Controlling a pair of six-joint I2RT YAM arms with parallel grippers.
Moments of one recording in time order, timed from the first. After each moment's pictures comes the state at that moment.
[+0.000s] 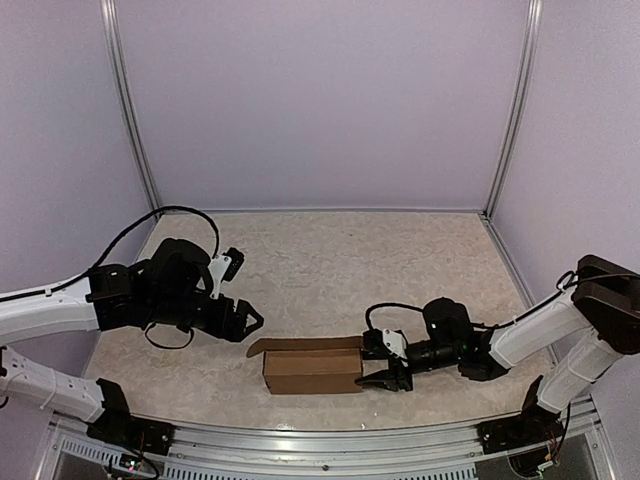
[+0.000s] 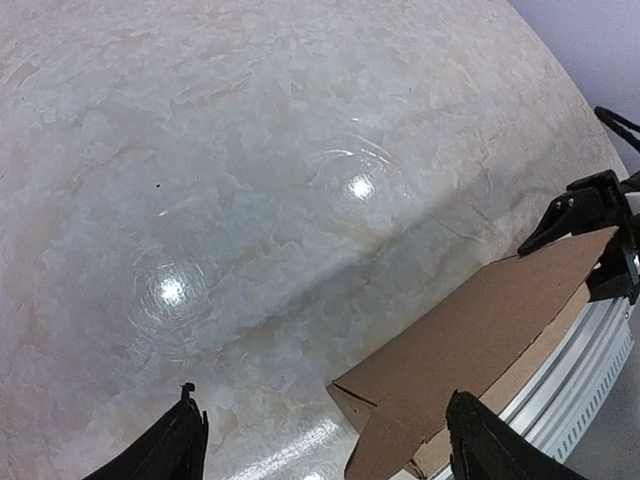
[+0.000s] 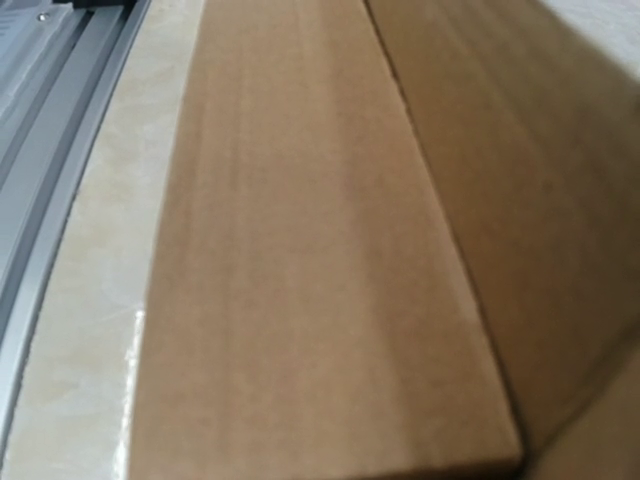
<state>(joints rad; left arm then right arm) -0.93 1.09 0.81 -0.49 -0.06 -0.46 0.93 1.53 0.36 0.69 -0.51 -0.32</state>
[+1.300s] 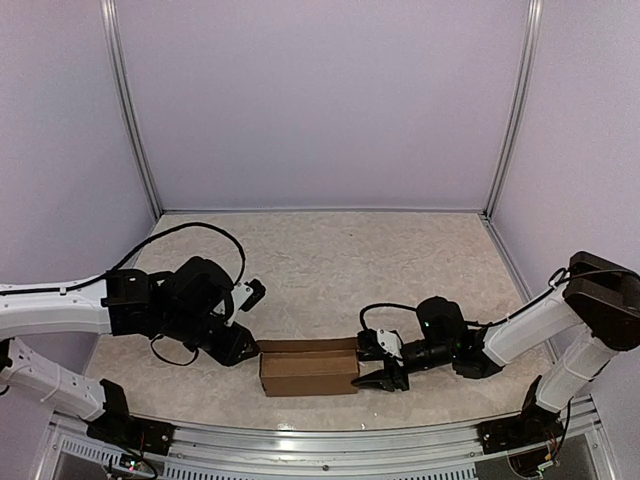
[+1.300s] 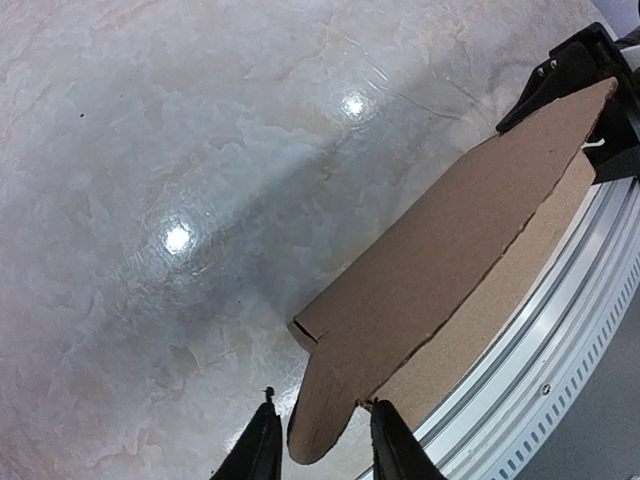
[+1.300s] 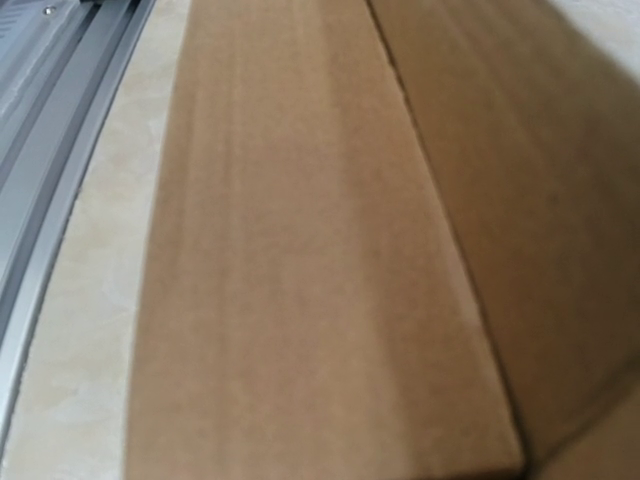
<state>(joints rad) -1.05 1.18 0.84 -0.62 -0.01 -0.42 0.93 1.58 0.40 0.68 -0.53 -0.32</state>
